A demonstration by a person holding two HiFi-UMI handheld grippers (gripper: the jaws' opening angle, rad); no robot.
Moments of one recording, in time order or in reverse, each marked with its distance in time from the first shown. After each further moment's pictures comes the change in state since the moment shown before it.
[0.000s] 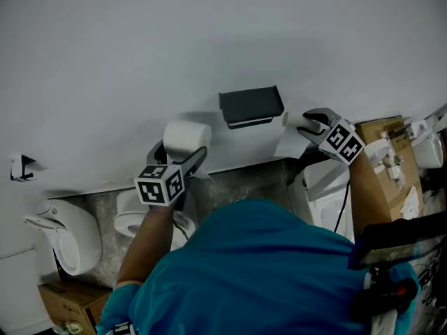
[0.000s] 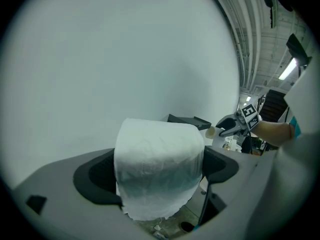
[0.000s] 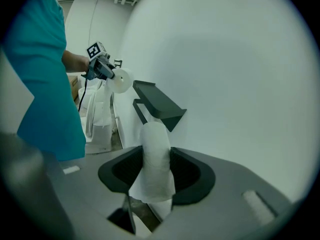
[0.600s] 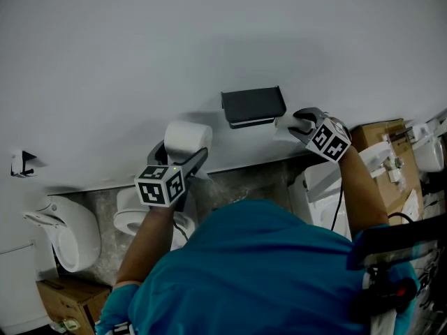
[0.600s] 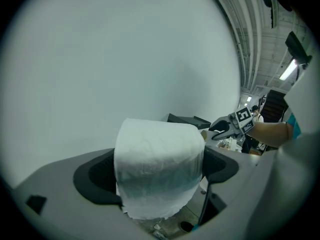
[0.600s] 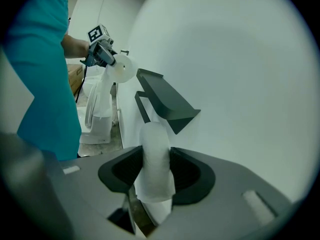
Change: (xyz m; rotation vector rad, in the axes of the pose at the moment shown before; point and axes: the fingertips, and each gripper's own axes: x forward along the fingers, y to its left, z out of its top) left arm -0.008 0.000 -0.003 -0.007 -0.001 0.006; right arm 0.037 0.009 0.007 -0.120 0.057 0.009
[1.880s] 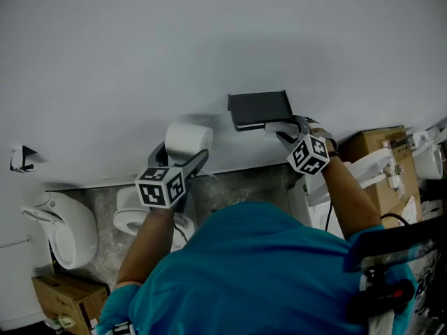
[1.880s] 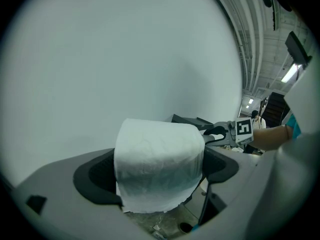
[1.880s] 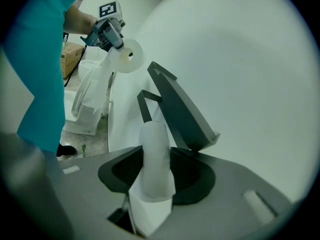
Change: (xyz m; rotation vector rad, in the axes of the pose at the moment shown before) left arm -0.006 0.004 0.000 -0.017 -0.012 0.014; right arm 0.035 0.017 0.025 -0.159 0.004 -0.150
